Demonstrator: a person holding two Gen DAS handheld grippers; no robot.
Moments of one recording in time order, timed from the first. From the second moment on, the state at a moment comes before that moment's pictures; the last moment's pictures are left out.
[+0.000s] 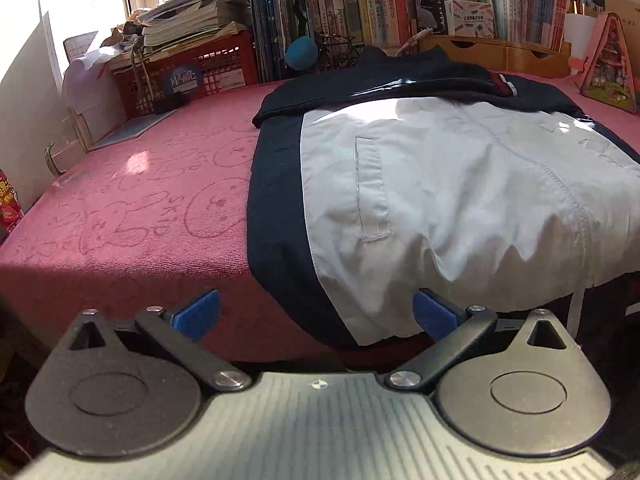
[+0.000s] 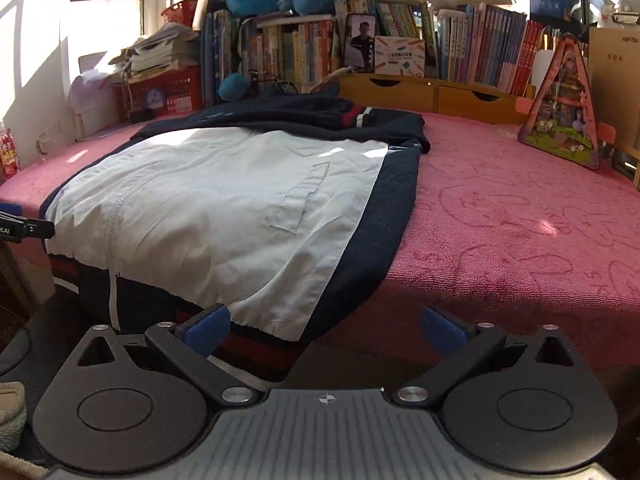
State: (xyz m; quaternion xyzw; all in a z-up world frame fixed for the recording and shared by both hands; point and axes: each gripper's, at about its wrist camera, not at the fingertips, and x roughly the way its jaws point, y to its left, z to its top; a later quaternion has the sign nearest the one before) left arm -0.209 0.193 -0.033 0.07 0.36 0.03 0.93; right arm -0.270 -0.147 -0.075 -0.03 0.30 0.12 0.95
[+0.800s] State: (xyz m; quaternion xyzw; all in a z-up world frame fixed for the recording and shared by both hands) left arm -0.220 0.207 -0.017 -0.12 0.34 -0.17 0.92; right arm -0.268 -0.133 -0.041 0.12 0.33 0.27 0.90
